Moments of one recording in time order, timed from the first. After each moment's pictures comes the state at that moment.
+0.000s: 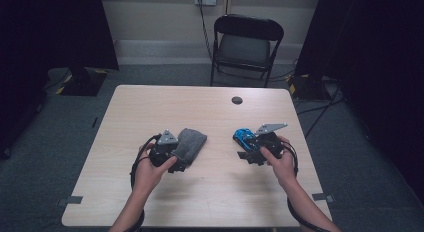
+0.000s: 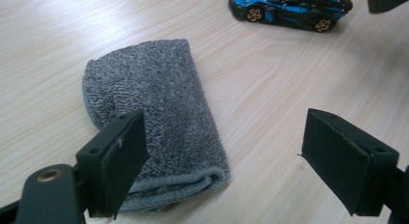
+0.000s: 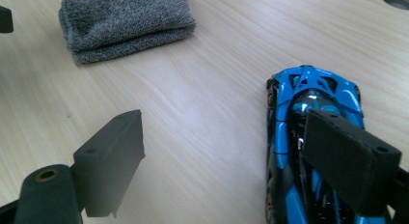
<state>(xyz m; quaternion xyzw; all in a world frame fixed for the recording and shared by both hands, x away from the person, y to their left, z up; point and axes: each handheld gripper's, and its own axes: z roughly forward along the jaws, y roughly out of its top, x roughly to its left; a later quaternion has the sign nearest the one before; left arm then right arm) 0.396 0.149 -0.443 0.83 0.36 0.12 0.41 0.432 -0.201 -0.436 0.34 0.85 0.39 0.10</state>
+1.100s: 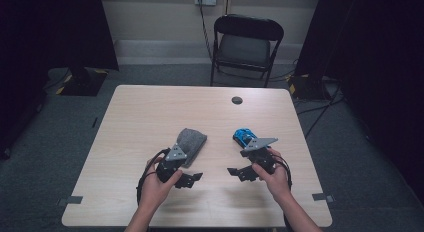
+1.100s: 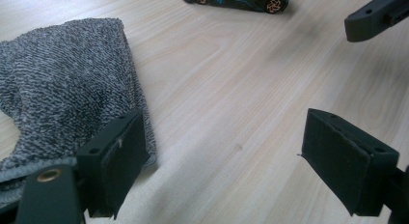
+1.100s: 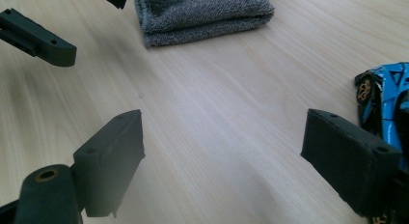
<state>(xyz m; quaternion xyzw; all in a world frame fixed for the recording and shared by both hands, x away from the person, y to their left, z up) 0.360 0.125 -0.456 0.84 0.33 0.10 0.42 0.390 -0.173 -0.444 0.30 0.86 0.40 0.08</state>
